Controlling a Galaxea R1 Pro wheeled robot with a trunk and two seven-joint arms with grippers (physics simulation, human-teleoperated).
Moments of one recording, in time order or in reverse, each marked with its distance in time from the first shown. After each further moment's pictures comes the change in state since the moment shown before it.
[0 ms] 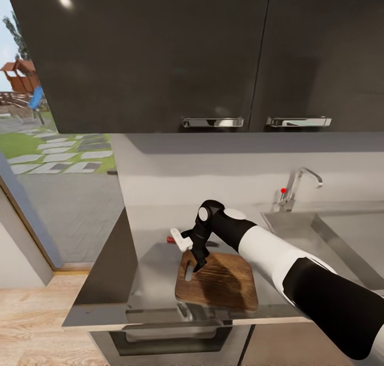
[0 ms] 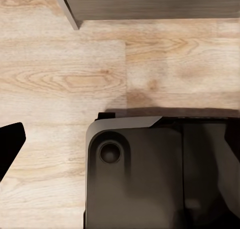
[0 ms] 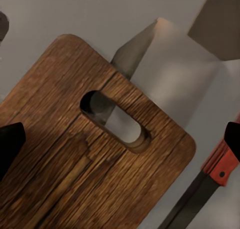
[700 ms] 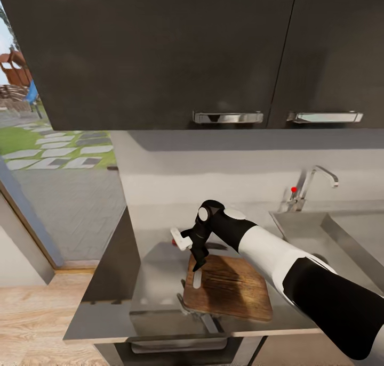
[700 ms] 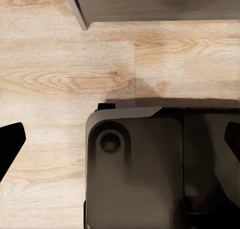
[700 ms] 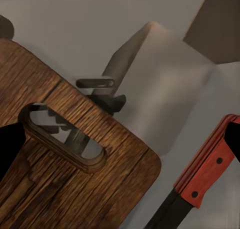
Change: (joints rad) left arm 0.000 0.000 0.000 0.000 0.000 -0.001 0.000; right arm 0.000 0.000 0.001 0.000 -0.001 0.000 -0.019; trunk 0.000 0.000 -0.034
